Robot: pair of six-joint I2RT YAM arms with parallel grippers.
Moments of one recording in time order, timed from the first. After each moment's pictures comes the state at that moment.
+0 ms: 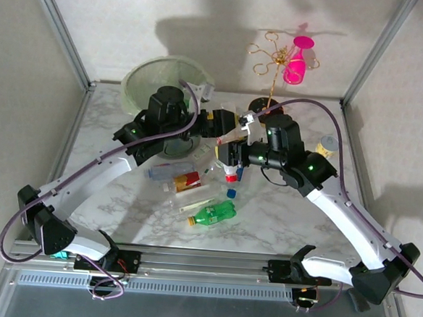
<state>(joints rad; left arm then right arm) -0.69 1.43 1.45 -0.26 0.40 -0.74 0.72 1.17 1.29 -0.59 -0.35 0.34</state>
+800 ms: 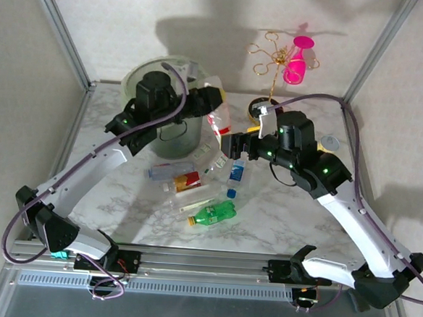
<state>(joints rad) -0.56 1.44 1.53 -0.25 0.28 -0.78 0.72 1.14 1.39 -0.67 -0.11 0.33</state>
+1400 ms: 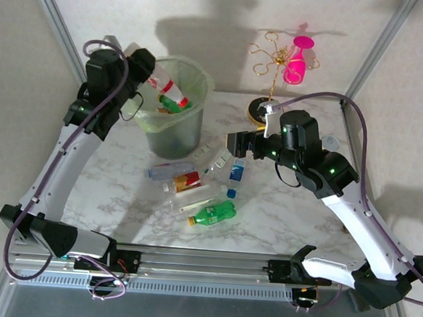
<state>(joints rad) -0.25 1.43 1.71 -0.45 -0.15 -0.92 0.72 1.14 1.45 -0.78 -0.03 0.32</state>
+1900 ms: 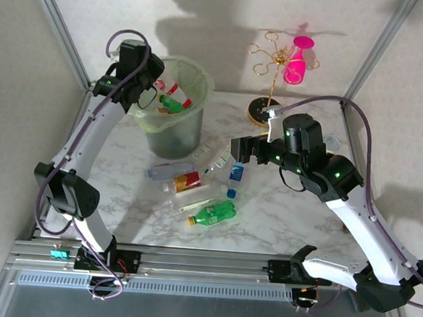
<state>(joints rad) -0.25 1.72 1.88 -0.65 -0.22 -1.01 0.72 1.11 1.44 -0.83 -0.03 0.32</state>
